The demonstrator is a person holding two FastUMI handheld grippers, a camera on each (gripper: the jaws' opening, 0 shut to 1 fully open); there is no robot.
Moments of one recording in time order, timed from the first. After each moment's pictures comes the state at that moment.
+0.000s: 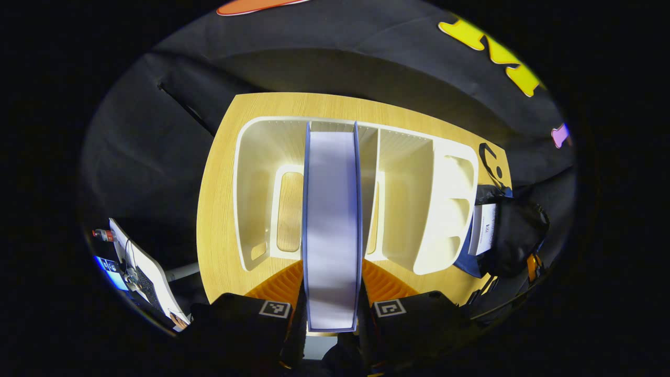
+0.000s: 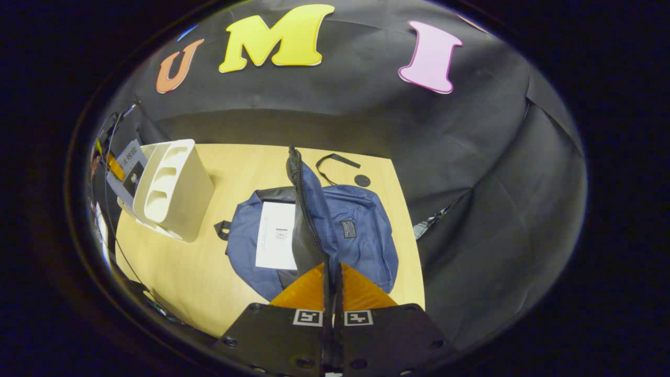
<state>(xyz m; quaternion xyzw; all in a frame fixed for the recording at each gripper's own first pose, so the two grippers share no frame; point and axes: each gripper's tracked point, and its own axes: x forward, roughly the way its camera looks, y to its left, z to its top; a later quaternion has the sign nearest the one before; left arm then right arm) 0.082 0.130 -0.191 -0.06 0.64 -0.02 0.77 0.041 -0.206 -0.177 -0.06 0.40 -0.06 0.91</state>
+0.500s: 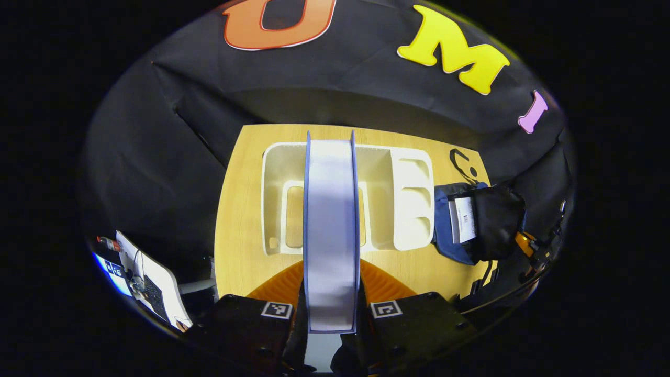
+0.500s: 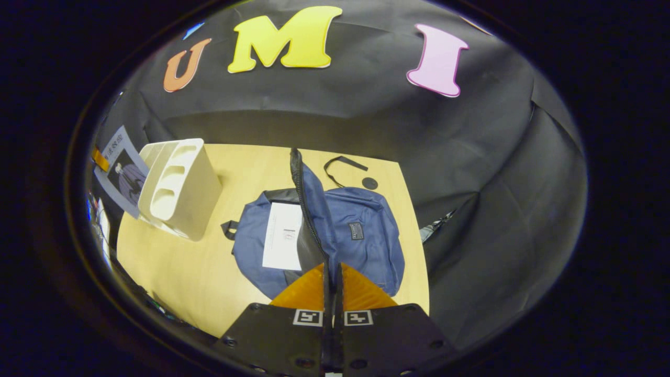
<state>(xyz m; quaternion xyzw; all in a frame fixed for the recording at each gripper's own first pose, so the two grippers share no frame) 0.031 0.143 -0.099 -0.05 0.55 -0.04 0.83 0.040 -0.197 -0.179 -0.06 0.39 -0.04 0.92</state>
